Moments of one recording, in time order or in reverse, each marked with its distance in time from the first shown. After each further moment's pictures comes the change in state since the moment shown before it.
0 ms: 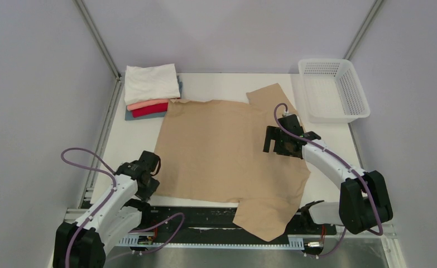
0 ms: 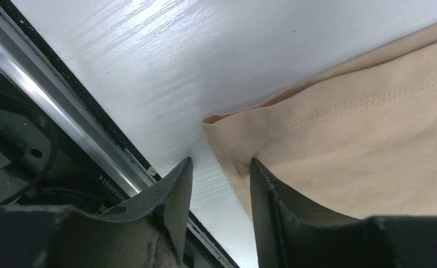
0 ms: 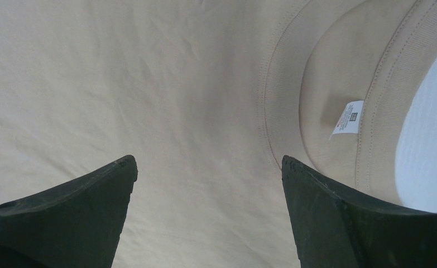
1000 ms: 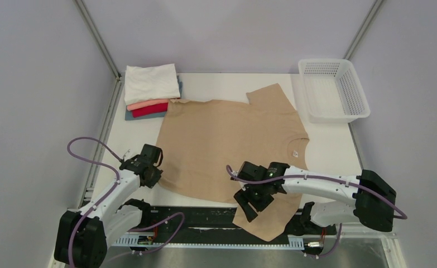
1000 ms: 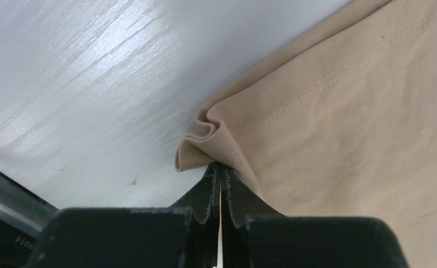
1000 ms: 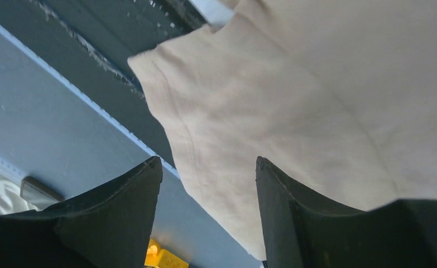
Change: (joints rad) left arm 0.000 0.098 0.009 0.289 -0.007 0.136; right arm 0.761 -0.063 -0.058 -0.325 -0.375 -0.052
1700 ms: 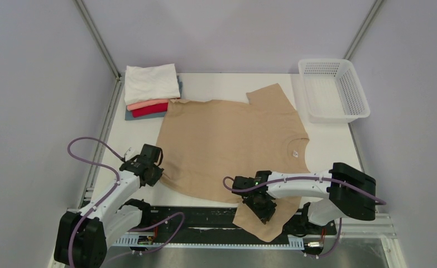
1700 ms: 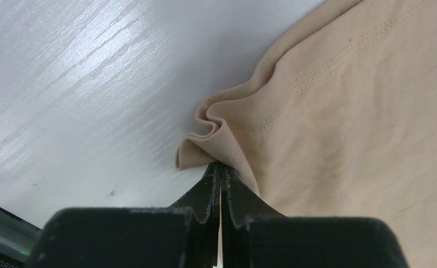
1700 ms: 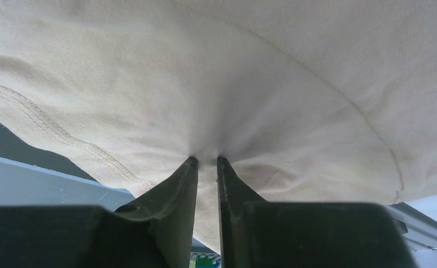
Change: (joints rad) left arm 0.000 -0.005 -0.011 0.079 0.012 0.018; right arm 0.148 0.195 -0.039 -0.071 0.158 0.151
